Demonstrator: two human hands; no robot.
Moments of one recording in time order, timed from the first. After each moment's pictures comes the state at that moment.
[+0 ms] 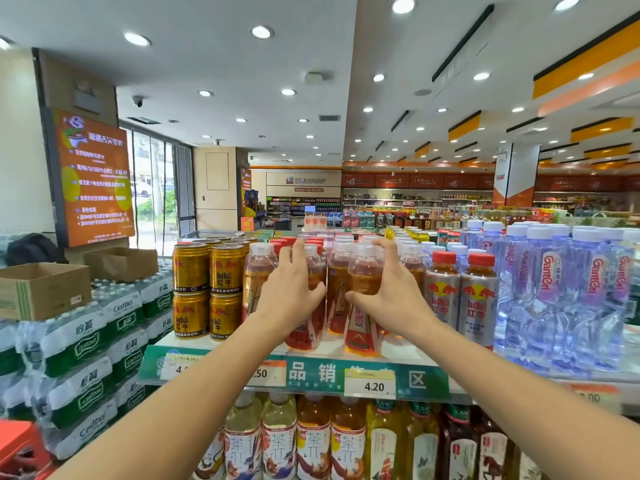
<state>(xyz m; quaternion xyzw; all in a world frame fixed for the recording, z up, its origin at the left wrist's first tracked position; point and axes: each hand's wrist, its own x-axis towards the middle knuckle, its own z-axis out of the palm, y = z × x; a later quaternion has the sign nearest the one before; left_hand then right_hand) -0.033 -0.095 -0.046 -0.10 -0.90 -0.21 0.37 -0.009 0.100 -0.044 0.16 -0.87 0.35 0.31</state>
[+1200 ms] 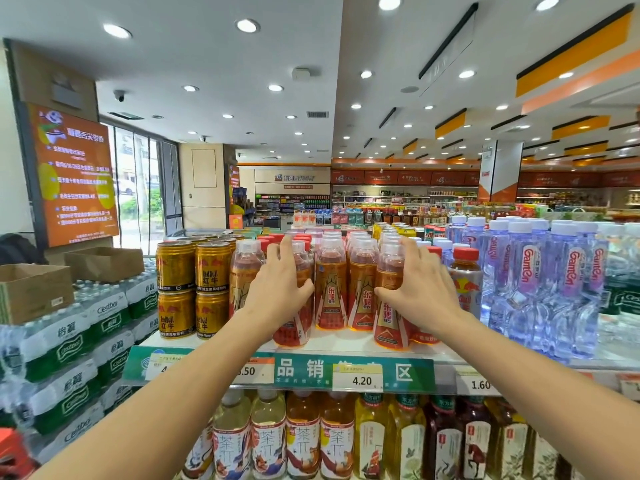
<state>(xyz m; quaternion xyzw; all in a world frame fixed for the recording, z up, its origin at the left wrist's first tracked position) -0.038 -0.095 -0.047 -0.10 -0.90 -0.21 0.36 -0.013 0.153 -0.044 0.02 -0.92 0.13 0.37</state>
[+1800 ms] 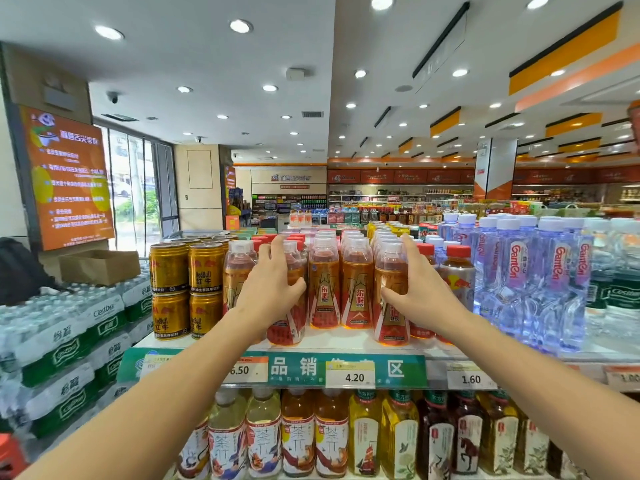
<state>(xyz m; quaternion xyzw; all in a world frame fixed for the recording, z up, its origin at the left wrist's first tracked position) -0.027 -0.094 -0.041 -0.12 -0.90 -0.24 0.34 -0.008 0.180 -0.053 0.09 -0.92 0.24 0.30</state>
